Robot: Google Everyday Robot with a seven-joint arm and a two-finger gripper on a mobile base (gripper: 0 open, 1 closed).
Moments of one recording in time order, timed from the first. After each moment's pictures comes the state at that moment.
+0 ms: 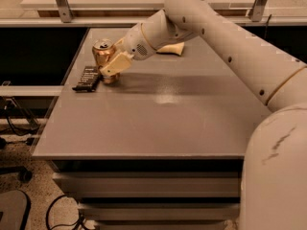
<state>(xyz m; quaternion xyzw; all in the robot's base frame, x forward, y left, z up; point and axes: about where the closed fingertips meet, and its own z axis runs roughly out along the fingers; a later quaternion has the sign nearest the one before) 0.655 0.119 0.881 -0.62 0.62 0.31 0.36</state>
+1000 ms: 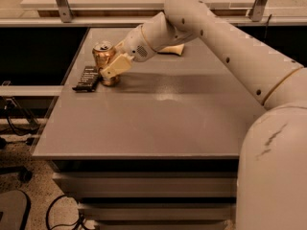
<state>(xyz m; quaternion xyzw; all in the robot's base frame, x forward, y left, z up) 0.655 0.119 0.872 -0.62 0.63 0.32 0.35</state>
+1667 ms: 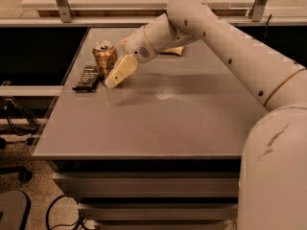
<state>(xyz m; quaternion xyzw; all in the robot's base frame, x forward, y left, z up) 0.652 0.116 0.872 -0.61 0.63 0.33 0.35</state>
